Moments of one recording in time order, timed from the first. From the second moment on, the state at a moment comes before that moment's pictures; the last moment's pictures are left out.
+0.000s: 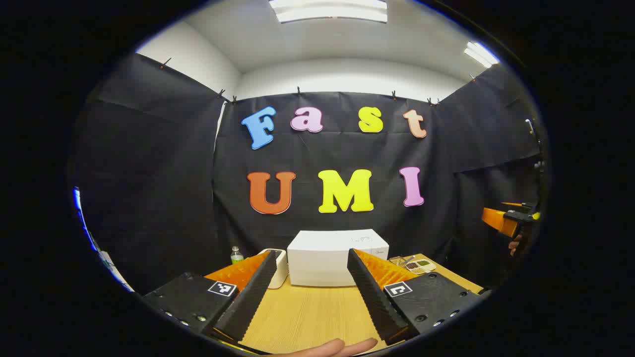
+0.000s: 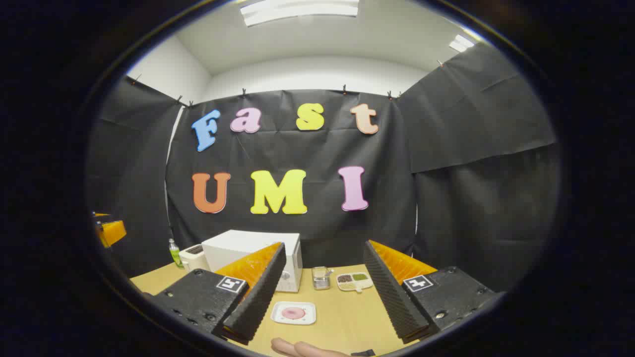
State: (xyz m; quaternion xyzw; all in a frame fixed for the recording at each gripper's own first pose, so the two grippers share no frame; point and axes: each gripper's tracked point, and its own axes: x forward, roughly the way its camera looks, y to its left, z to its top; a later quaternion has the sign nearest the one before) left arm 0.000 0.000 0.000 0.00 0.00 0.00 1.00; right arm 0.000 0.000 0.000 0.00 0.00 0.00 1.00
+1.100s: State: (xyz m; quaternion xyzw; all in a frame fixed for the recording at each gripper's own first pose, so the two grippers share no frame) left arm 0.005 0.001 -0.003 0.00 -0.01 0.01 1.00; right arm -0.002 0.001 -0.002 0.00 -0.01 0.01 1.00
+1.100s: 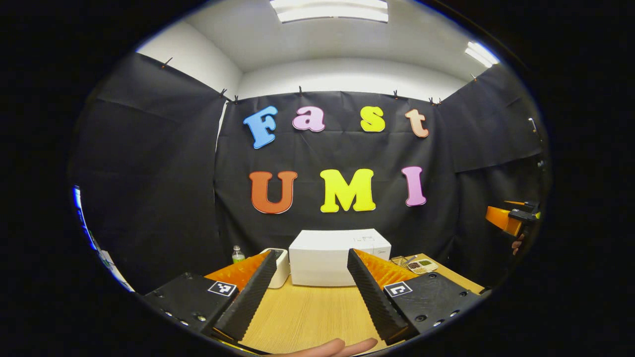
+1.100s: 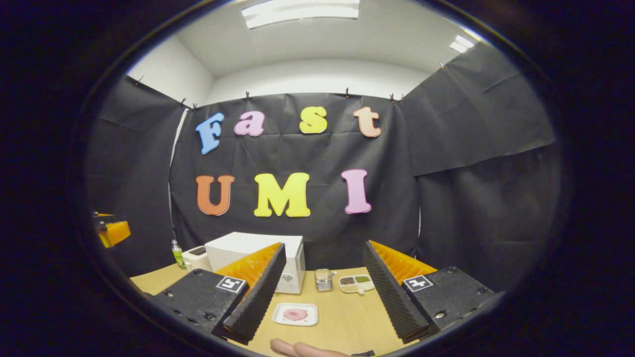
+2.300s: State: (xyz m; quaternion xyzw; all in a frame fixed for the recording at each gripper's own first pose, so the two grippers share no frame) left arm 0.313 -0.162 -0.199 -0.03 0.08 -0.05 0.99; right arm 0.054 -0.091 -0.048 0.00 0.00 -0.01 1.00
